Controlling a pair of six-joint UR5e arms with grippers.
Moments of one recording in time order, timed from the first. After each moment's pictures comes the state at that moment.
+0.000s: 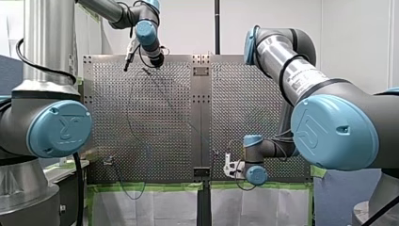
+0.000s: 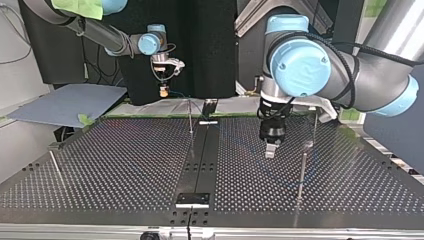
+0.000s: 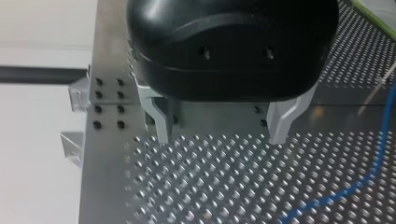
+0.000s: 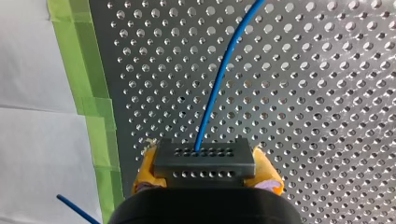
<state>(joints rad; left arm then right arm) -0.35 -1.61 -1.52 -3.31 -1.89 -1.42 2.04 -0.61 1.81 -1.06 1.64 1.62</state>
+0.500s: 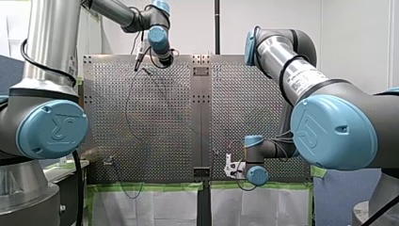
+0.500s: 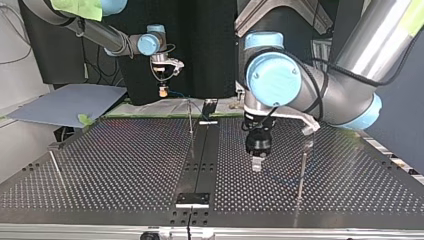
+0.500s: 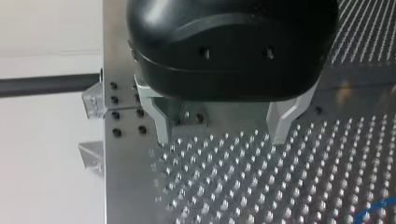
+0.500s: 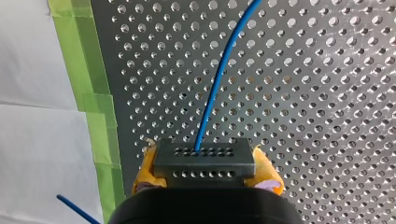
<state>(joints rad) -0.41 -1.71 -1.43 -3.21 -1.99 -1.35 2.04 -0.61 1.81 -1.06 1.64 1.62</state>
